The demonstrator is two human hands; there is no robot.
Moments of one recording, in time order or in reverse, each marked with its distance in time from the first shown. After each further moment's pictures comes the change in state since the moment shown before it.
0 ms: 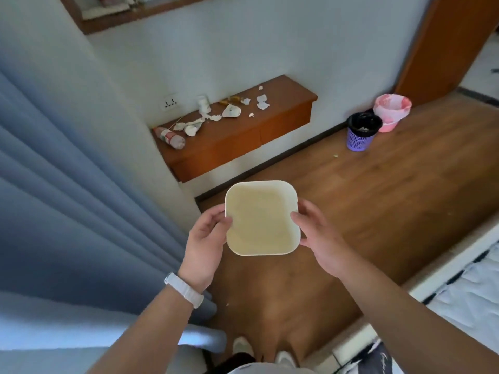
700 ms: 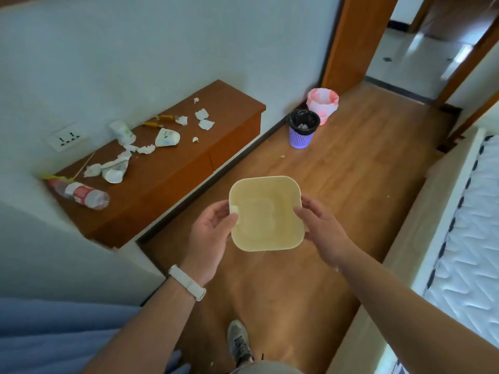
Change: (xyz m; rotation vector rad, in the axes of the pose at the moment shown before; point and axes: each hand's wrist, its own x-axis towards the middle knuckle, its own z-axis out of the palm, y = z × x) left_hand 0.303 -0.008 0.049 -0.074 -0.398 -0.122; right_hand 0.218 -0.053 -0.026 -0.028 0.391 0.014
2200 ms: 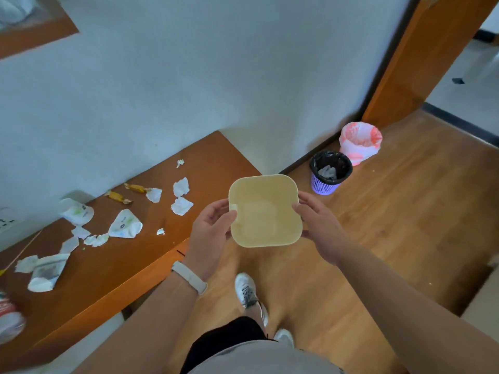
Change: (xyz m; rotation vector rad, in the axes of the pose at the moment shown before) left_hand 0.444 0.091 0.150 -0.098 0.265 -0.075; right_hand 0.473 -0.149 -0.117 -0.041 -0.143 0.078
